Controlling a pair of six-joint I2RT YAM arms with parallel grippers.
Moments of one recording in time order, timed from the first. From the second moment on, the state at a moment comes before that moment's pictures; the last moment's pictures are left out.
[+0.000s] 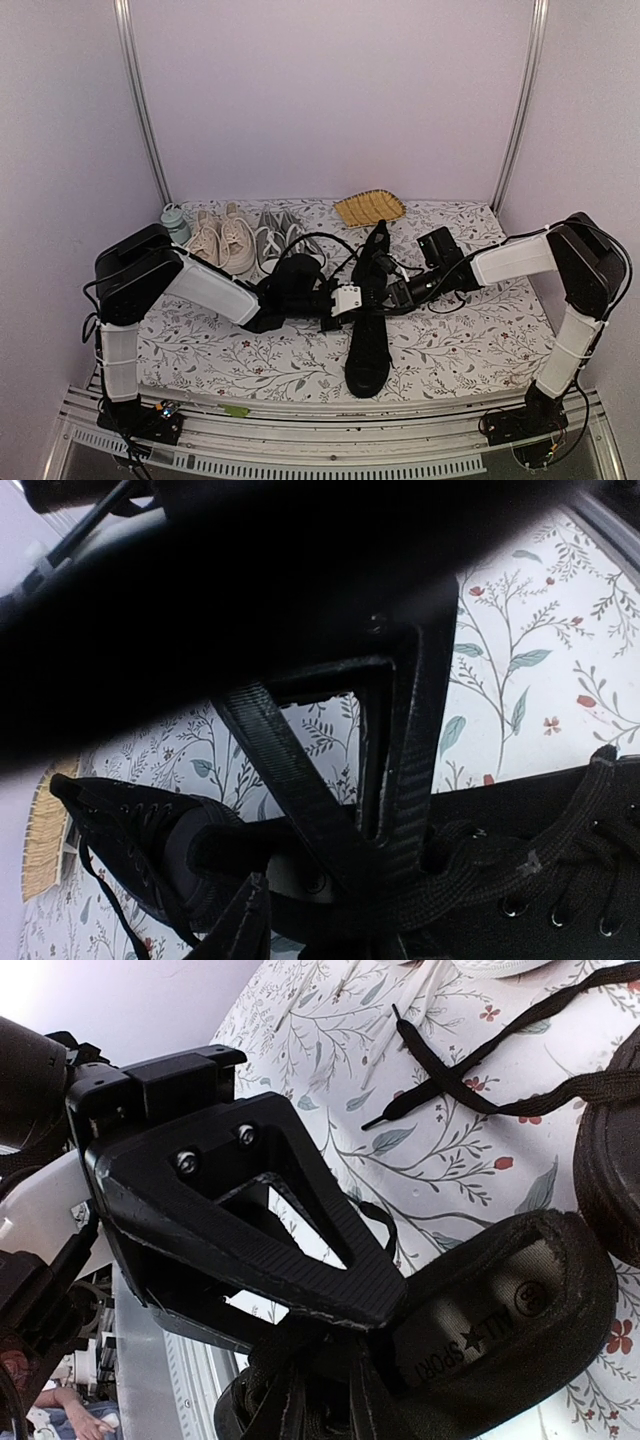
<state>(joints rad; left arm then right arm) -0.96 2.05 1.05 0.59 0.25 0.66 0.55 1.78 0.91 -0.02 -0.91 0.20</state>
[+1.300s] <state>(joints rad) -0.96 2.05 1.05 0.59 0.24 0.64 0.56 1.72 0.94 -0.07 -0.82 0.19</state>
